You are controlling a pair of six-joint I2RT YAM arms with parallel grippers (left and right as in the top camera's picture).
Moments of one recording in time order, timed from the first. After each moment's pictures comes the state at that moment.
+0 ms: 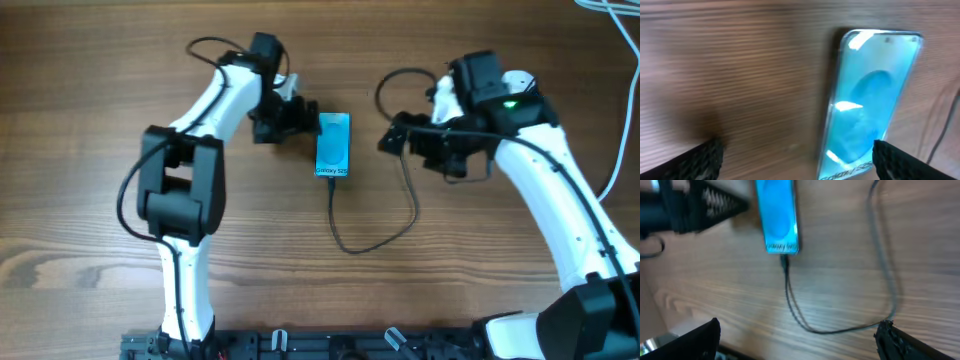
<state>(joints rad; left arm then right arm) -0.25 2.26 1.74 -0.98 0.39 -0.25 0.19 1.57 1.34 -1.05 -0.43 0.44</state>
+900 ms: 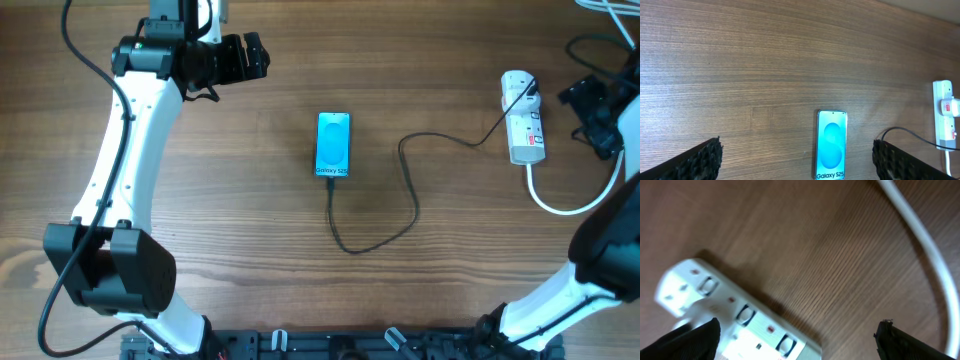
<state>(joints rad) -0.10 1.81 1.72 -0.88 0.27 -0.25 -0.47 1.96 1.52 -0.73 0.05 0.54</state>
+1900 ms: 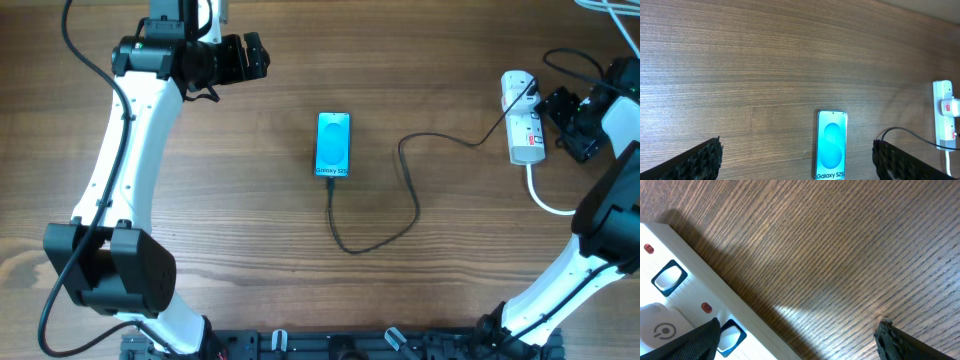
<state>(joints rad) -0.10 1.81 1.72 -0.88 0.27 -0.25 -0.48 2.13 1.51 -0.64 -0.13 0.40</state>
